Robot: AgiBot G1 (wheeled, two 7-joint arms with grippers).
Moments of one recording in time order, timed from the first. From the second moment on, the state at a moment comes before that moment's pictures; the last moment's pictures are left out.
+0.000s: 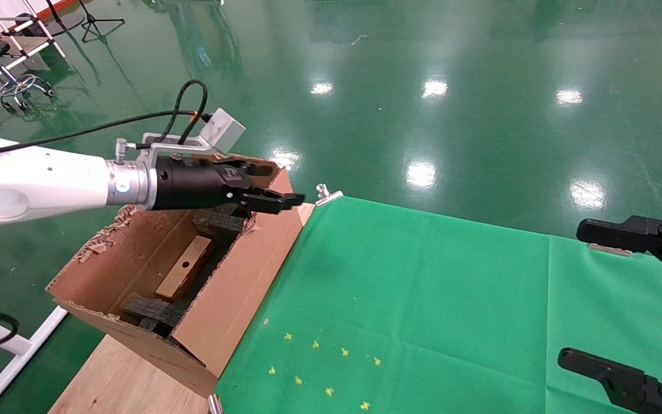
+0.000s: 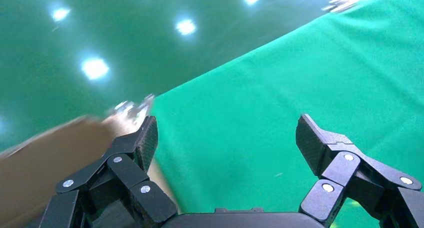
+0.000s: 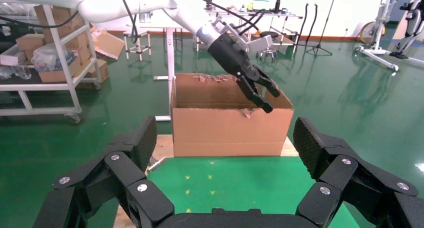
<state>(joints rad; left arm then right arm) -1.51 0.73 0.62 -0.69 1.33 1.17 -0.41 1.09 -0.58 -0.34 1.25 -0.68 -1.46 0.15</state>
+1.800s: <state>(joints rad) -1.07 0.61 0.28 -1.29 0.72 1.50 -0.19 1.09 -0.58 -0.34 1.25 -0.68 -1.46 0.14</state>
